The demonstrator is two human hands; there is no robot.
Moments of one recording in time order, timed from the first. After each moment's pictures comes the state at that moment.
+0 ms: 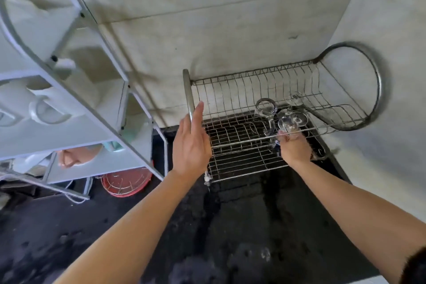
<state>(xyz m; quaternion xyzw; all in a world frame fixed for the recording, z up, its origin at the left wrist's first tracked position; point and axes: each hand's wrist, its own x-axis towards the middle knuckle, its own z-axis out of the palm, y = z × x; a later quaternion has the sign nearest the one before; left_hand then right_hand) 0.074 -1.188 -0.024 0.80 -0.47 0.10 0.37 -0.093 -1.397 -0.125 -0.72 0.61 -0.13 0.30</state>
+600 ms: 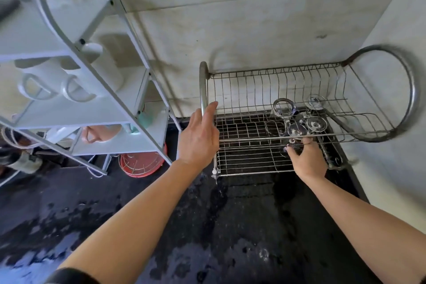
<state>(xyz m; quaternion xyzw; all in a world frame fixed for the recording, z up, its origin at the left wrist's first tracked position) 0.071 -1.180 -0.016 0.83 -0.46 0.08 0.30 -0.111 -1.396 -0.147 -0.80 0.55 -0.10 0.24</state>
